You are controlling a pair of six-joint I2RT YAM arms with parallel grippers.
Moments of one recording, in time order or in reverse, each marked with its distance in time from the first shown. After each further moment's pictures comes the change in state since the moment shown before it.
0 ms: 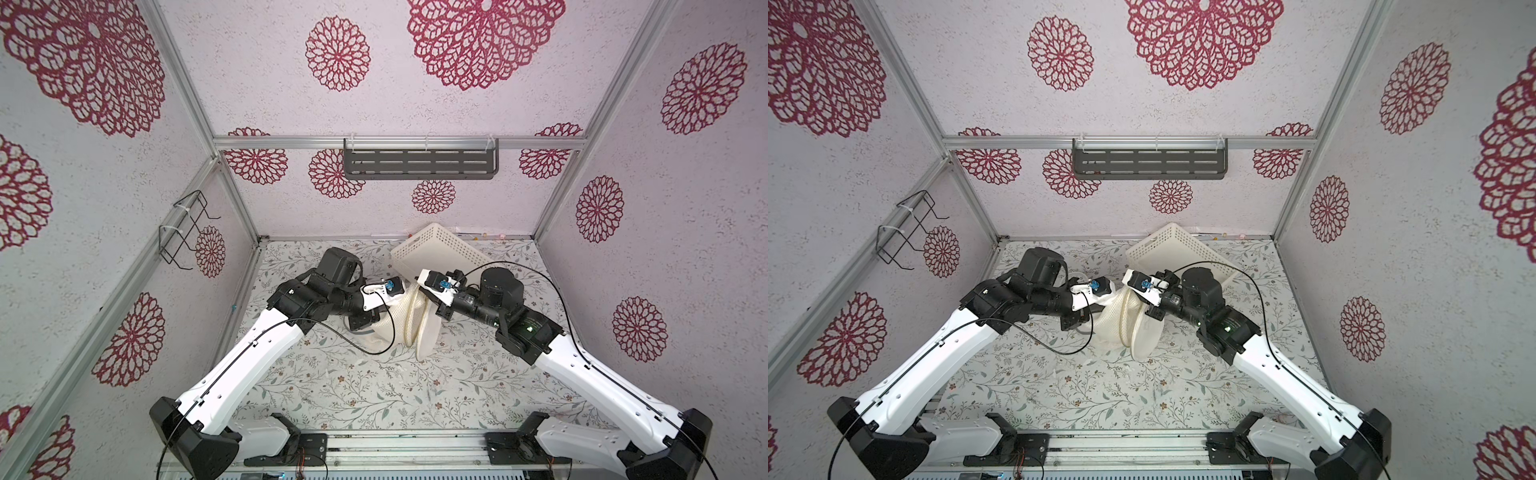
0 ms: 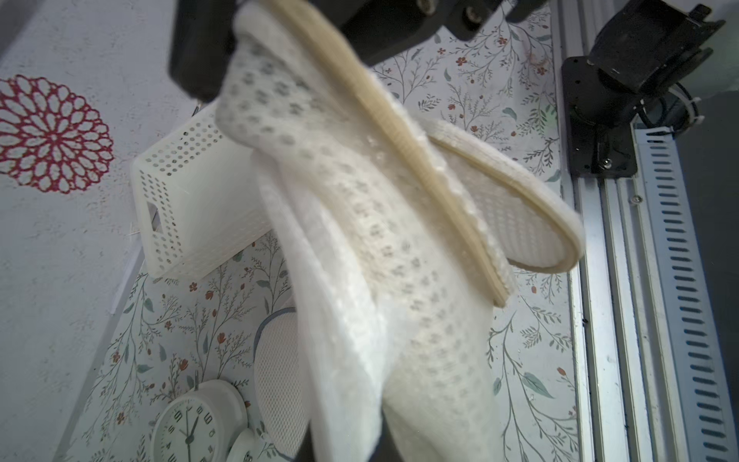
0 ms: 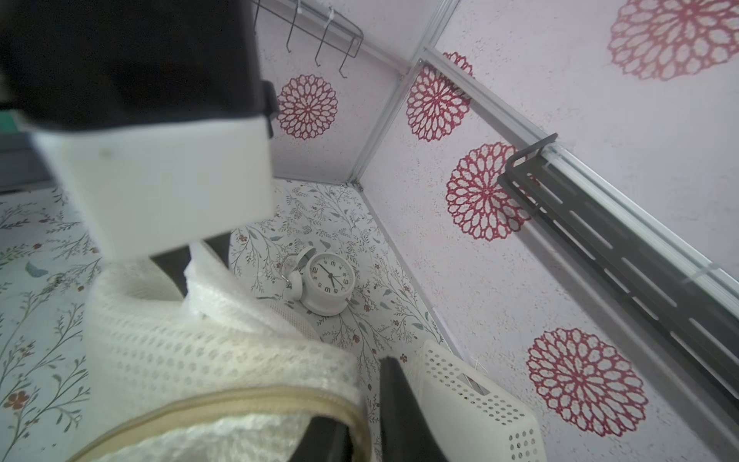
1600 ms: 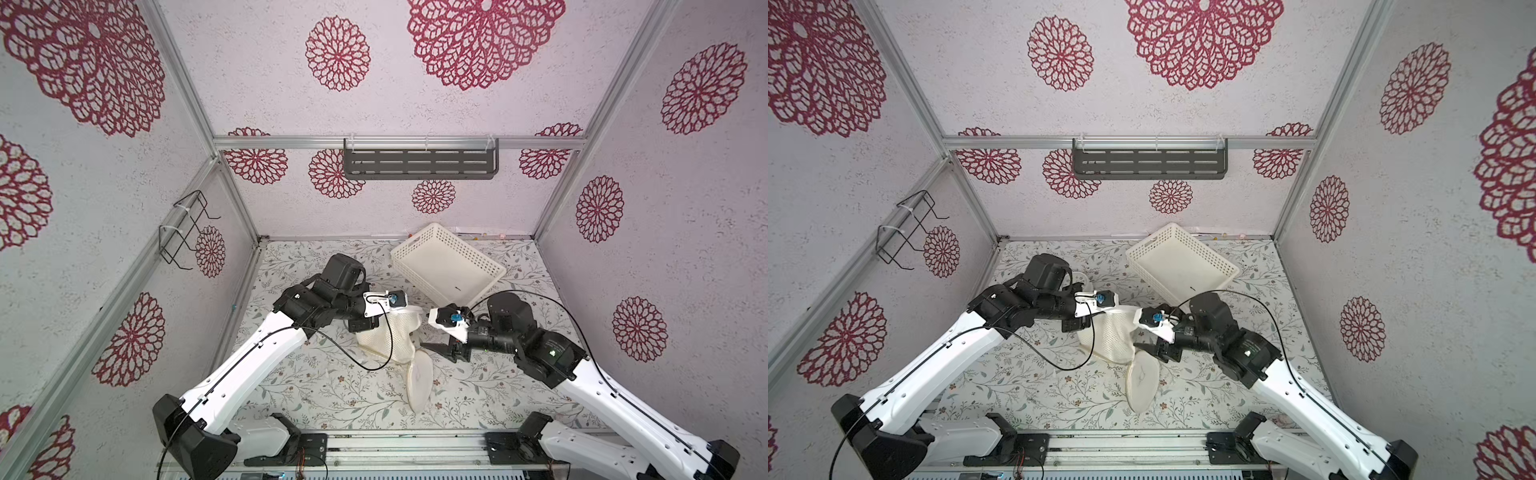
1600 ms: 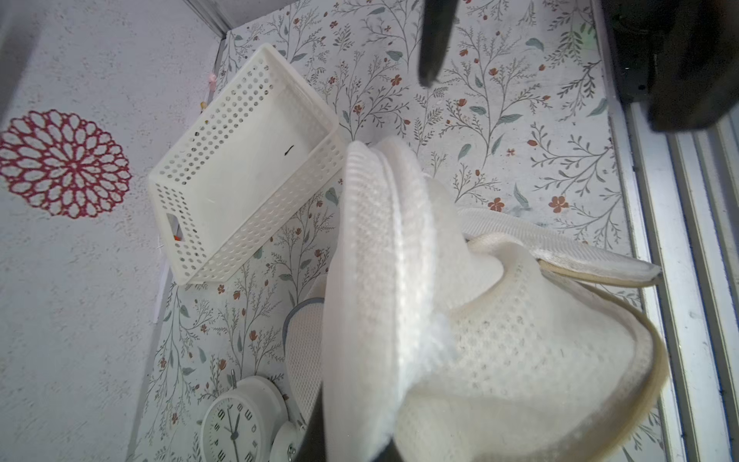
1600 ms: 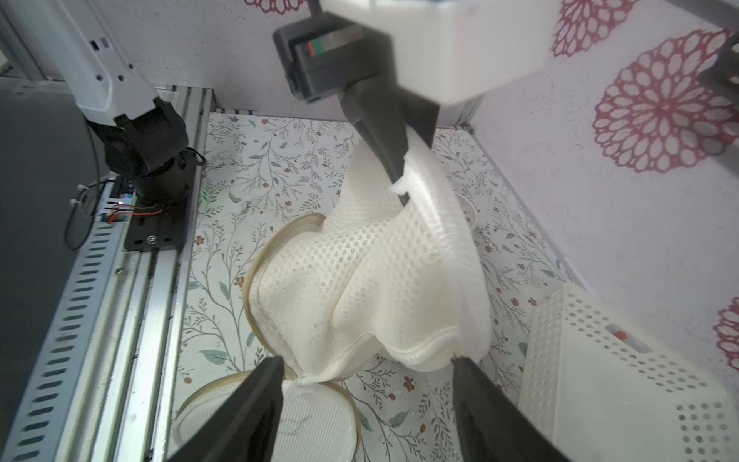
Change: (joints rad) left arm -0.014 -0.012 -0.074 0.085 -0.109 0.106; right arm 0.094 -0.235 -0.198 -0.251 -0.085 0.098
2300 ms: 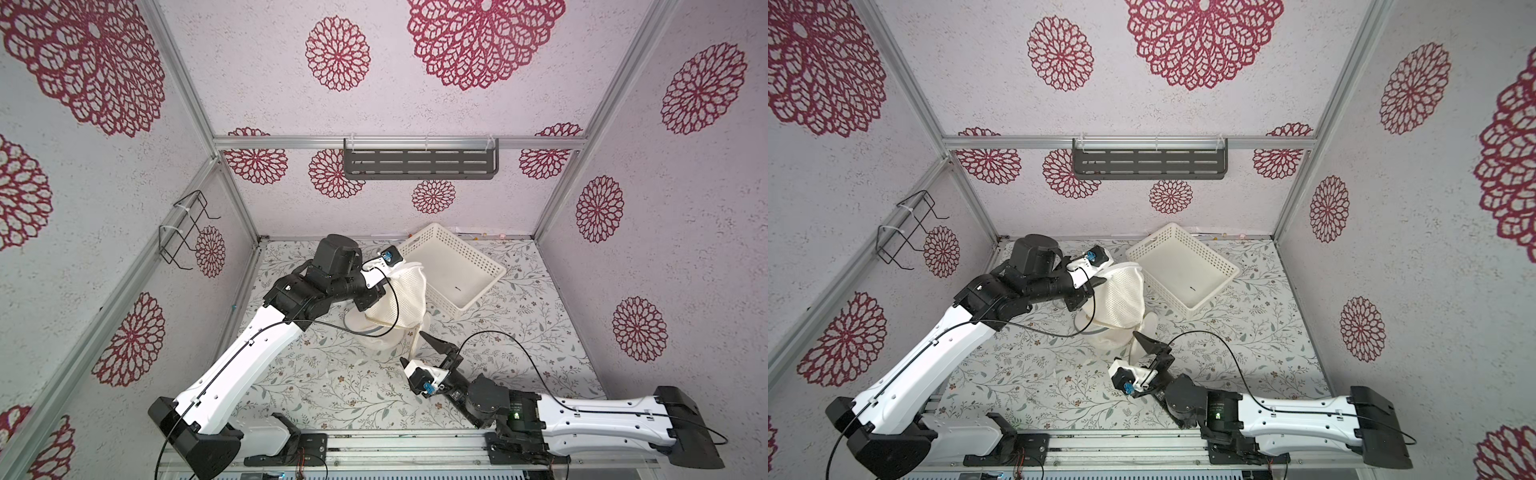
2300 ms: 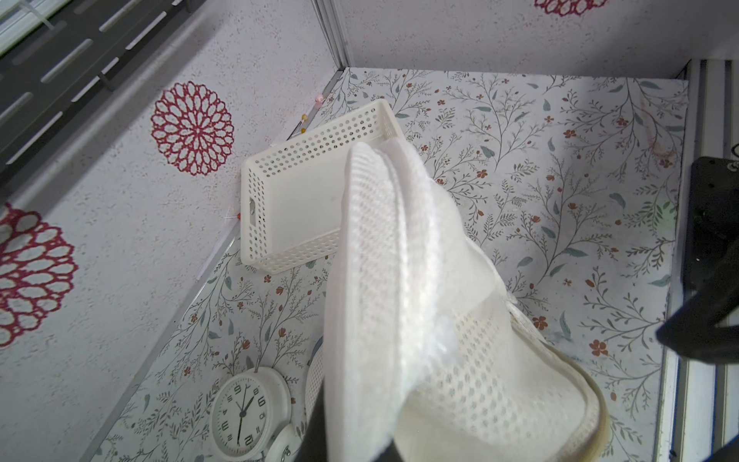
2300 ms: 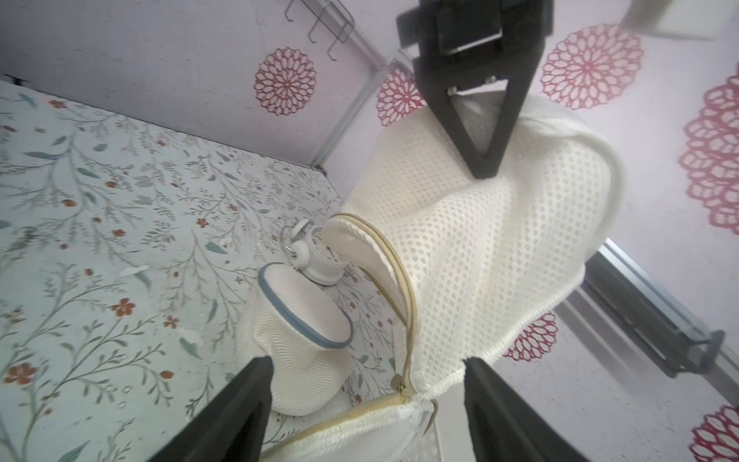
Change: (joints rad) left arm 0.000 0.026 0.177 0.064 -0.113 -0.389; right arm 0.635 0.049 -0.416 0.858 1.090 -0.191
